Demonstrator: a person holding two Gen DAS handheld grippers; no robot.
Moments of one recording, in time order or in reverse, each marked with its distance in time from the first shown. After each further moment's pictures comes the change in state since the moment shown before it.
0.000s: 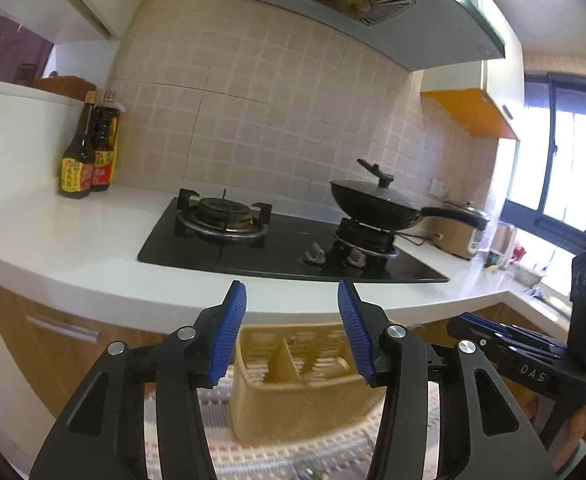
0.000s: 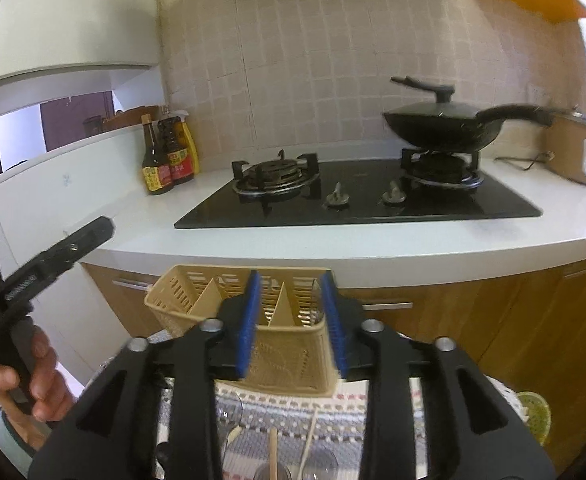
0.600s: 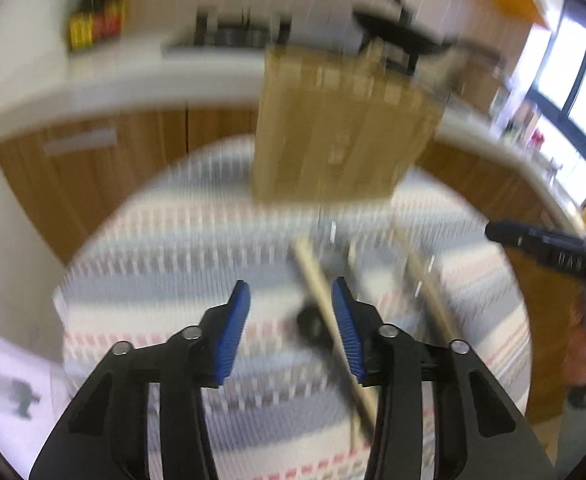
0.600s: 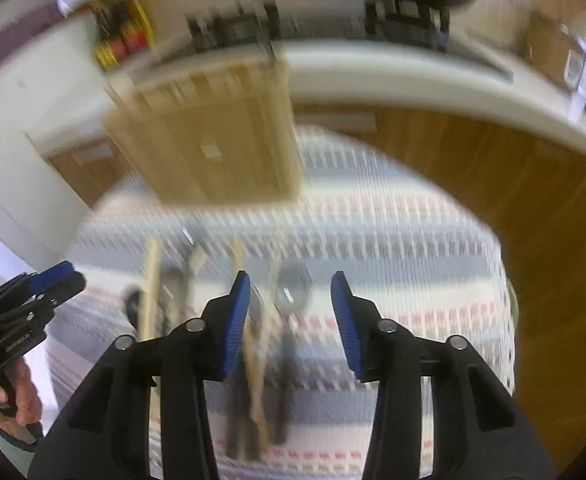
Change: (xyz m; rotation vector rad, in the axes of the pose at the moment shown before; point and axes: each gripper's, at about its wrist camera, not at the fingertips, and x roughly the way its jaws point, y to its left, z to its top) left arm -0.021 0.018 -0.125 -0.008 0.644 0.081; right arm 0.008 -0.008 -0.090 0.059 0.583 -0.137
